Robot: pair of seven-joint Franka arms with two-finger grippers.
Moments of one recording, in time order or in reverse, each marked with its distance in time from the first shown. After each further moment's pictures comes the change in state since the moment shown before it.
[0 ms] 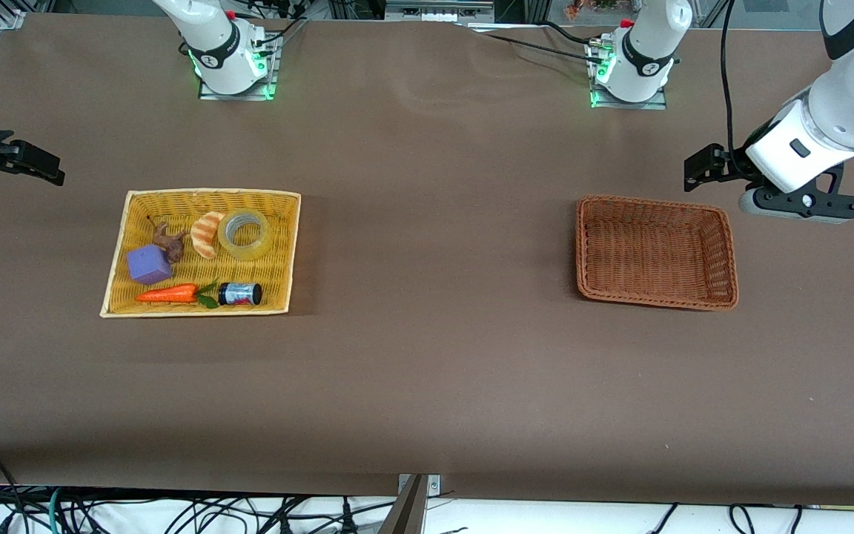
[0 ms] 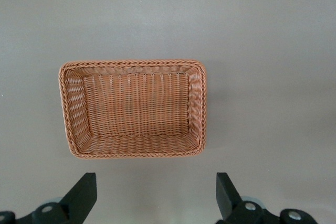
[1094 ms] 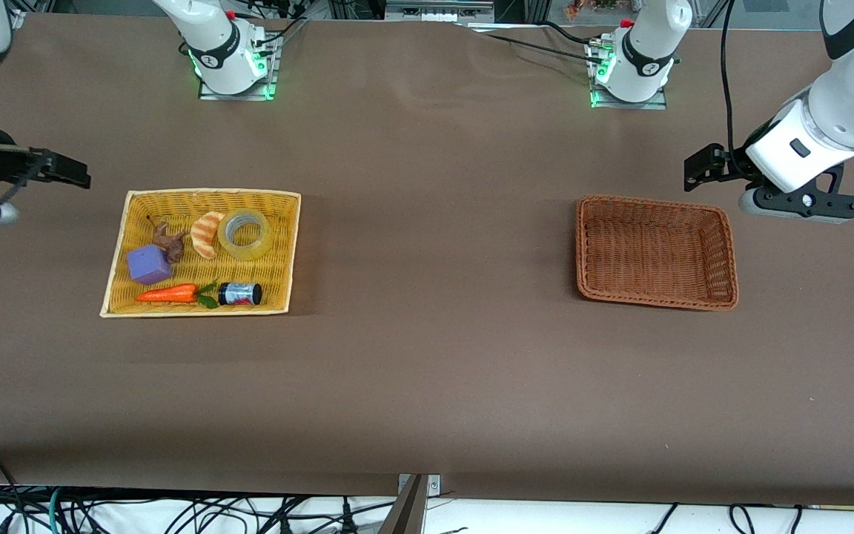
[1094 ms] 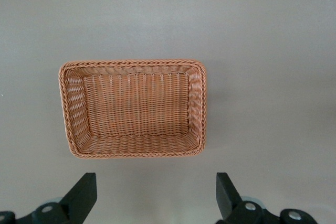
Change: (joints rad) left arm 0.000 0.000 0.000 0.000 0.000 -0.001 0.000; right arm 0.017 0.065 0.014 -0.029 0.005 -0.024 -0.002
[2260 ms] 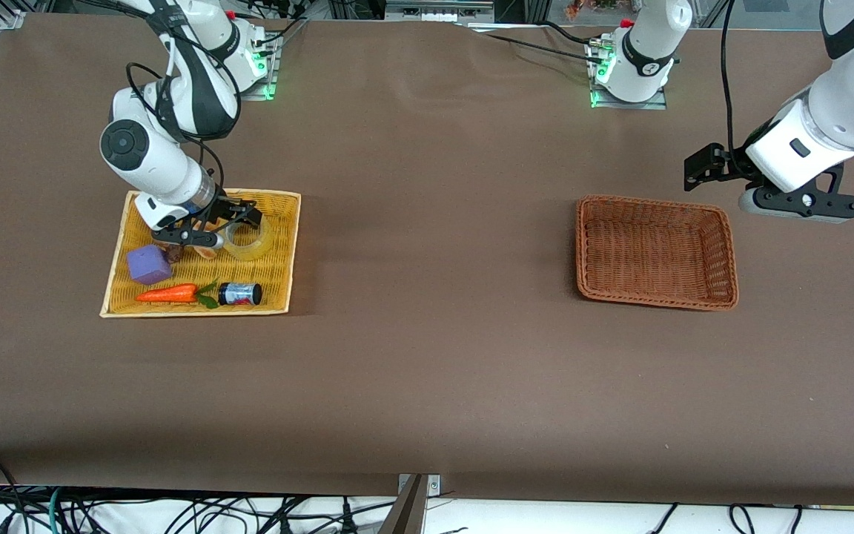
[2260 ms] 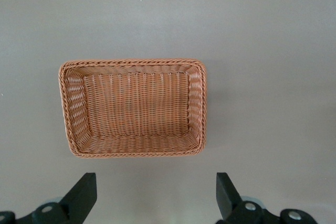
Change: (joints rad) left arm 0.000 0.000 0.000 0.000 0.000 -0.003 0.000; right arm 0.013 0.012 0.235 -0.769 0.088 0.958 0.349
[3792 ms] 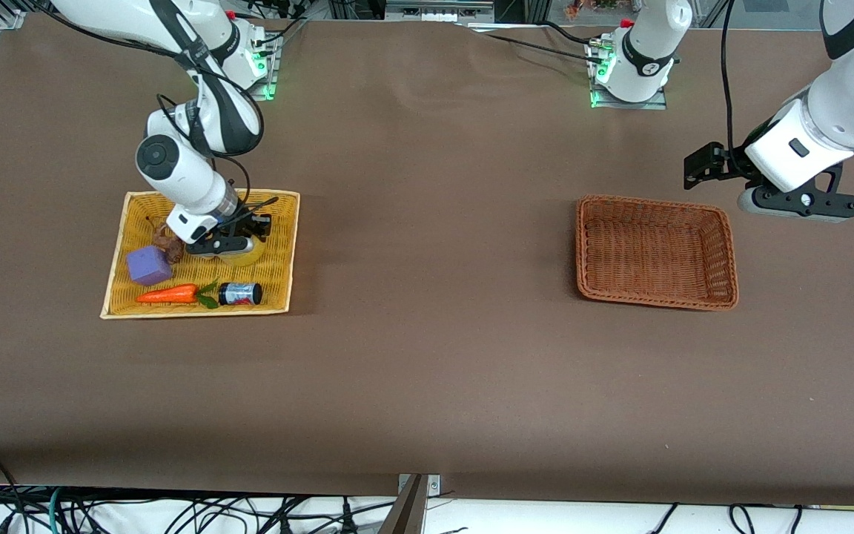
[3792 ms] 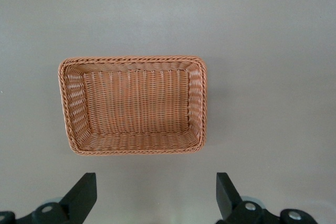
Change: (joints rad) left arm 0.000 0.000 0.000 0.000 0.000 -0.011 0.000; right arm 0.047 0.106 -0.040 0.007 -0.007 0.142 -0.203
